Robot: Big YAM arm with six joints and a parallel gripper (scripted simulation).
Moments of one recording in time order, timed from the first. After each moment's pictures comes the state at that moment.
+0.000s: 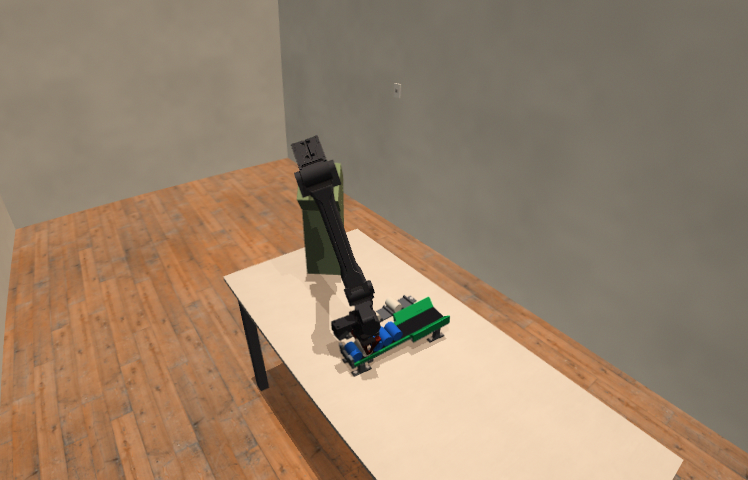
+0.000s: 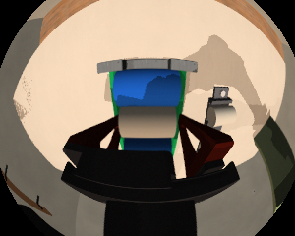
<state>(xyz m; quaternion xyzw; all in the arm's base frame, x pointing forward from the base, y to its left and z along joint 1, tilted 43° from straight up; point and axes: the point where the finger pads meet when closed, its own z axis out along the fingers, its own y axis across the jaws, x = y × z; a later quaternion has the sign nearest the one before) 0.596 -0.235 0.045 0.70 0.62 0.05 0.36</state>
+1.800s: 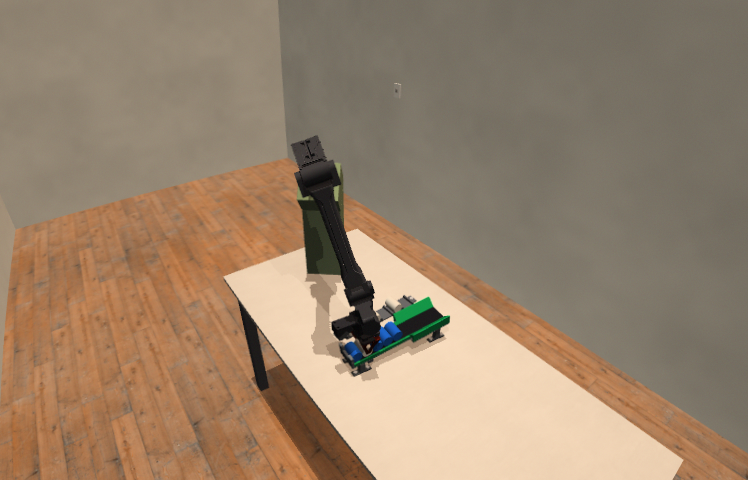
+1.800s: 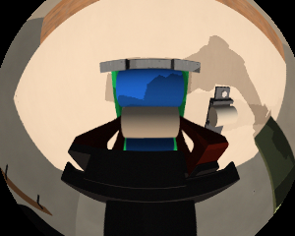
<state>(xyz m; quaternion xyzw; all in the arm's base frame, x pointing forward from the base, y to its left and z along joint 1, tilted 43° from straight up) 0.599 -0.235 0.047 0.70 0.62 0.06 0.37</state>
